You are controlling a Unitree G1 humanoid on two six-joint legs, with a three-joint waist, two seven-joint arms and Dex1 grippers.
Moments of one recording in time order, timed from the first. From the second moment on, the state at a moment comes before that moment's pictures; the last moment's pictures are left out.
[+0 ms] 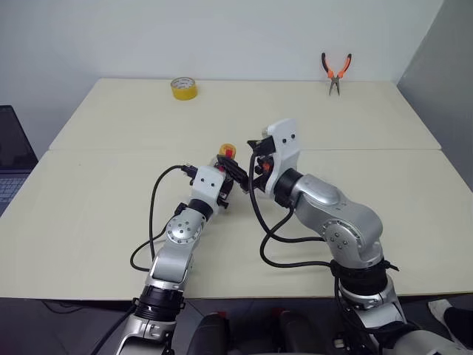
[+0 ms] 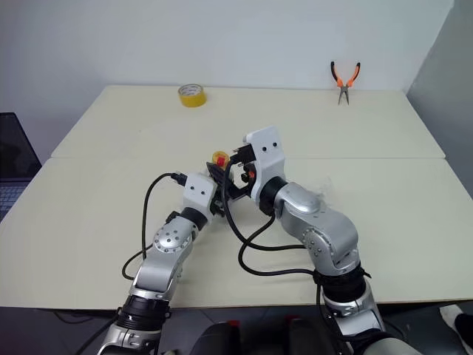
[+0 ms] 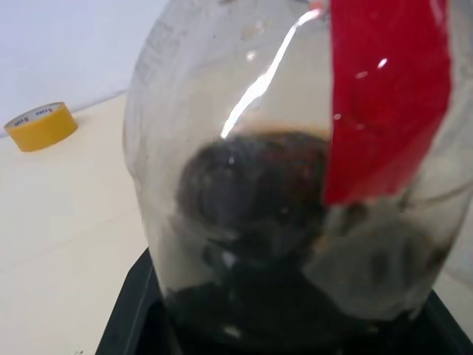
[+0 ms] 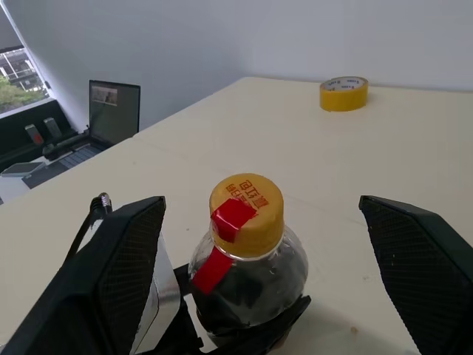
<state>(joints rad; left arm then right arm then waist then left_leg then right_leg) -0.30 0.19 -0.10 -0.04 0.09 0.18 -0.19 -0.62 -0.01 0.21 -0.37 0.44 0.87 0.11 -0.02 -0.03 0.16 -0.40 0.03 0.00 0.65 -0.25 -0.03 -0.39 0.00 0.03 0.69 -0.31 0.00</state>
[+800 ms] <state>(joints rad) -0.30 0.17 -0.11 -0.04 0.11 0.17 -0.18 -0.64 0.04 0.21 -0.29 0.36 0.81 0.15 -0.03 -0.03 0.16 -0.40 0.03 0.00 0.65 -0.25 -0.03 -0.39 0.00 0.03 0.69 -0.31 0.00</state>
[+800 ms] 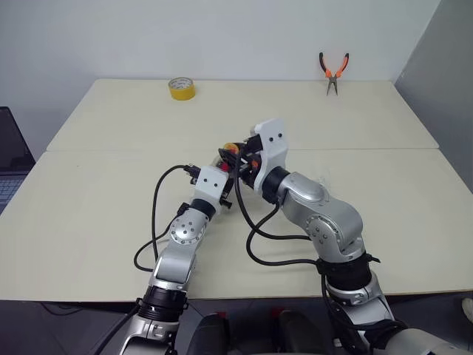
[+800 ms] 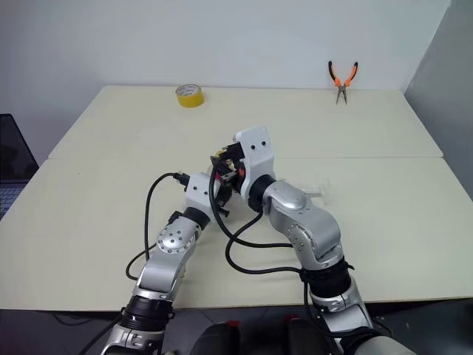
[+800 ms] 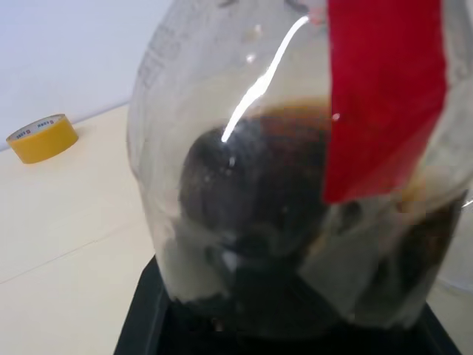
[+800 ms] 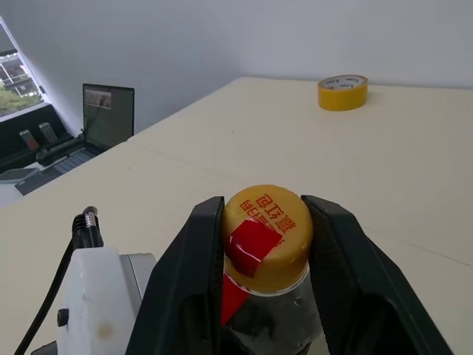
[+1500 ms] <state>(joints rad) -0.26 0.17 -0.10 -0.09 0.09 0.22 -0.17 -0.85 -0.19 0.25 0.30 0.31 0.20 0.85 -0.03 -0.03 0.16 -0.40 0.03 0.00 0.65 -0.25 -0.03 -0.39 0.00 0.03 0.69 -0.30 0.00</state>
